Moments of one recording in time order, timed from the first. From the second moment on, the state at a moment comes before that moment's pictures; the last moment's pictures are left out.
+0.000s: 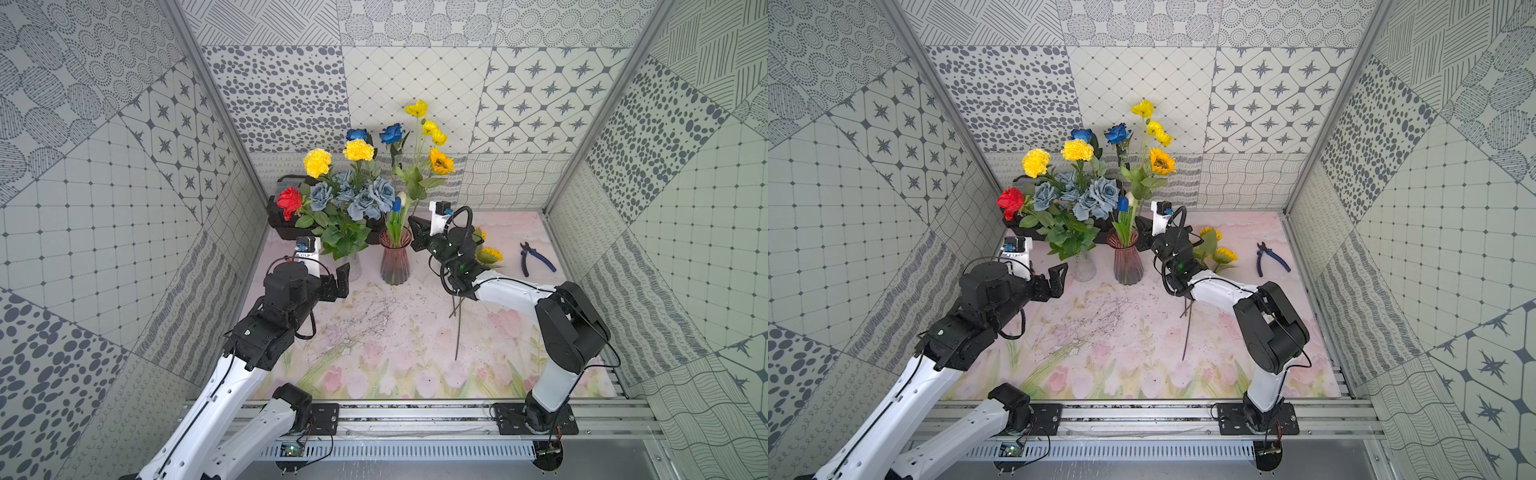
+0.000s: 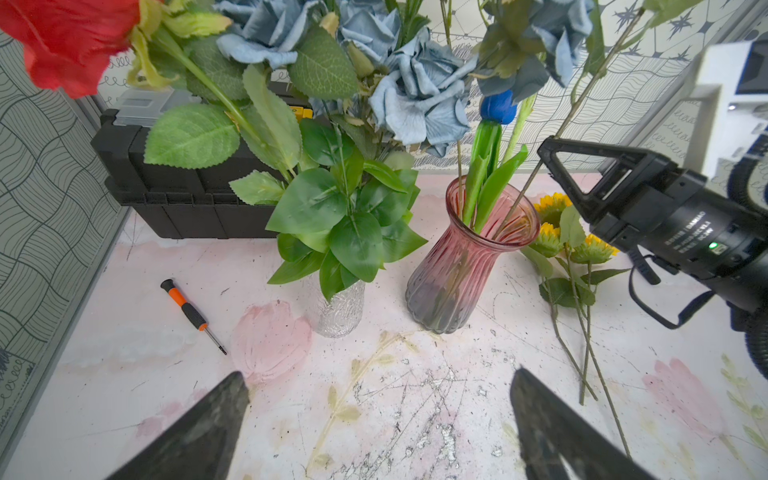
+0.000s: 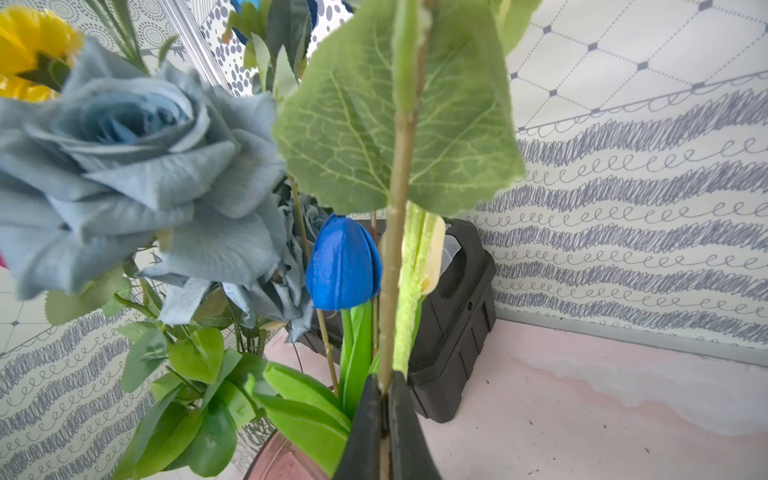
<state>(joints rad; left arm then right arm) -0.45 0.77 0.95 -0.56 -0.18 -0.21 0.61 1.75 1.12 0.71 -0.01 0.34</state>
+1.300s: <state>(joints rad) -0.44 0.83 0.97 -0.55 -0.03 -0.20 0.53 1.15 1.47 -0.08 -0.06 0.14</state>
